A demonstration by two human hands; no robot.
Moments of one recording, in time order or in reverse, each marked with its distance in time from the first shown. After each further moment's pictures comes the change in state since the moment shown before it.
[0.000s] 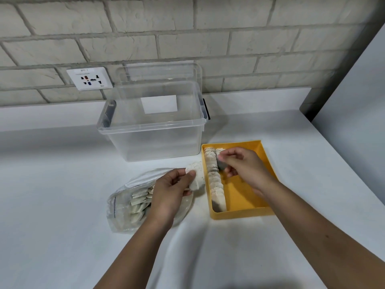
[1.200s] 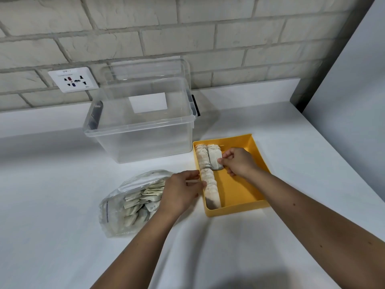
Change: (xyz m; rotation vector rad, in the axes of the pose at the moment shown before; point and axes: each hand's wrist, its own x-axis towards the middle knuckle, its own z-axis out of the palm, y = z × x) left_hand 0.024 -0.022 0.020 0.526 -0.145 0.073; right_hand 0.047 0.044 -0.009 -0.418 0.082 0.092
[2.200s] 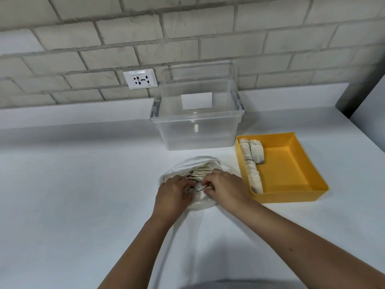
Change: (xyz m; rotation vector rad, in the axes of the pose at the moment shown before) left_hand -0.063 -0.081 -0.103 0.626 0.216 0.283; right_hand -0.134 -0.074 0.111 -0.546 -0.132 -0.563
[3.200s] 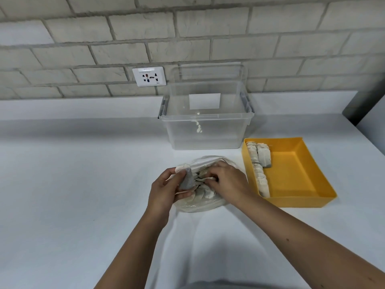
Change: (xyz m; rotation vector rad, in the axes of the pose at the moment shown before) left_hand -0.009 0.006 -0.038 -1.260 0.086 -0.538; right_hand 0.026 0.001 0.007 0.043 0.092 -0.036
